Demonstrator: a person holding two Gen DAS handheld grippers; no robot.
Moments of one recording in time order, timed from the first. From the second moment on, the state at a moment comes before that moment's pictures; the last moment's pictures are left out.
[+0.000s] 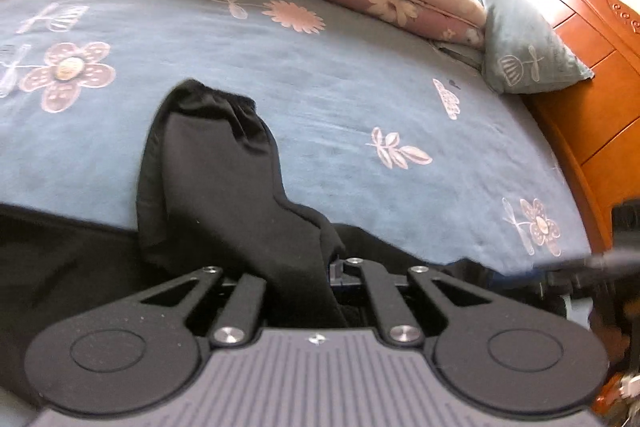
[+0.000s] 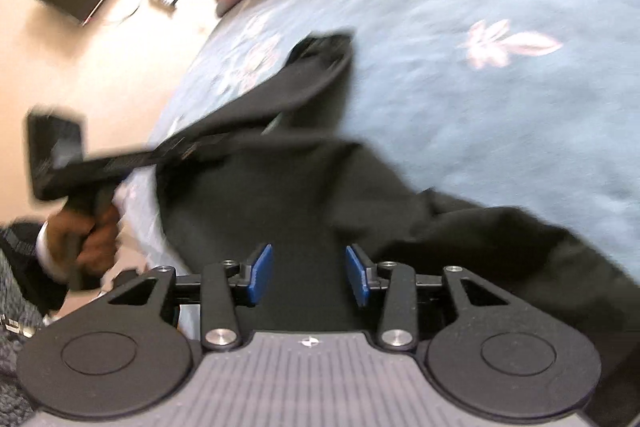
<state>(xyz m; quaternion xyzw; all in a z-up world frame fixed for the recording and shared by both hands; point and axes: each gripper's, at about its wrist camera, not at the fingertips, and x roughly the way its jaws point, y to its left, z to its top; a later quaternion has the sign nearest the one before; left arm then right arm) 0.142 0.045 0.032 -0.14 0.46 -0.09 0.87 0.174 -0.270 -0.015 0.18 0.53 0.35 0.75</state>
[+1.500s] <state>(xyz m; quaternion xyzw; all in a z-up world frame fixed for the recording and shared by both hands) 0.088 0.114 -0.035 -0.08 0.60 -0.08 0.79 0.254 -0.174 -0.050 -0.21 0.51 0.26 0.79</state>
